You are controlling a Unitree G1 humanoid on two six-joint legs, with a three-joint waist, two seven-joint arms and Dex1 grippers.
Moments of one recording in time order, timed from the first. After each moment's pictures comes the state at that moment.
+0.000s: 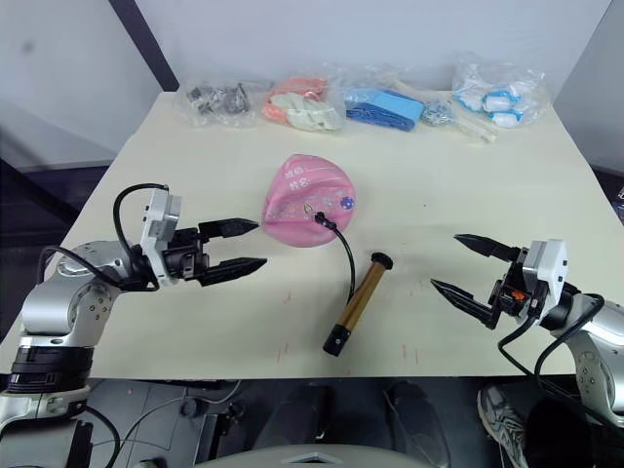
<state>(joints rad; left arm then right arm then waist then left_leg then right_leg) -0.25 0.80 0.14 -0.08 -0.59 0.47 -1.32 0.07 -0.60 -0.28 -0.28 0.59 0.12 1.13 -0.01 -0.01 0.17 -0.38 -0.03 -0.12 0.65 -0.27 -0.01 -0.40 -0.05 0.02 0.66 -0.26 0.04</state>
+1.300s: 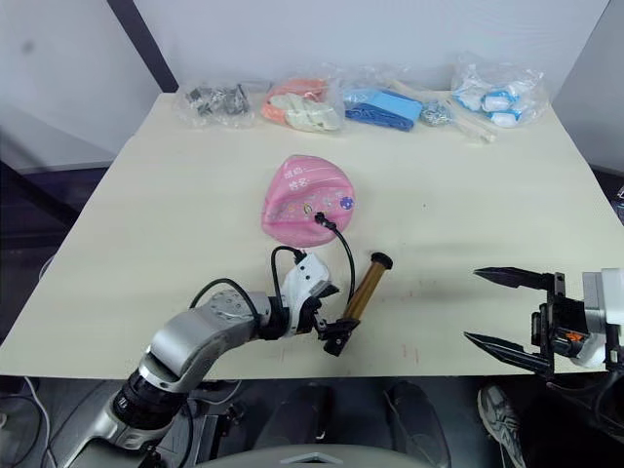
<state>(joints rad) -0.27 0.48 -0.38 -0.43 -0.37 1.02 -0.53 0.27 -0.76 -0.45 -0.36 0.78 0.15 1.37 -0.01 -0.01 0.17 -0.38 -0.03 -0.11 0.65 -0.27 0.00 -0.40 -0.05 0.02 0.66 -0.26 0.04</state>
